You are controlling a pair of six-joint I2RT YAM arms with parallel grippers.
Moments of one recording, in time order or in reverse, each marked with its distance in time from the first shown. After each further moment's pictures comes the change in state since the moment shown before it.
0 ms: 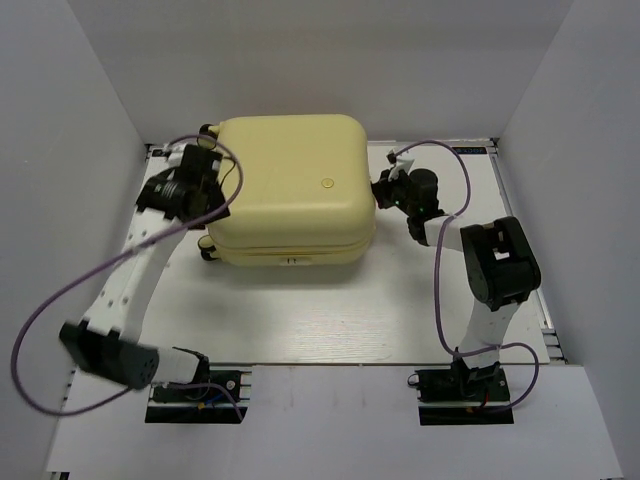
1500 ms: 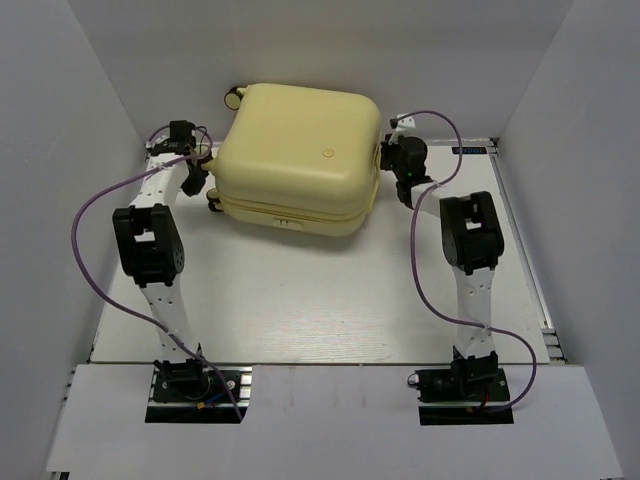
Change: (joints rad) left arm 0.335 0.626 0.209 0.366 0.209 -0.266; right arm -0.050 0.365 0.519 -0.103 0.274 -0.026
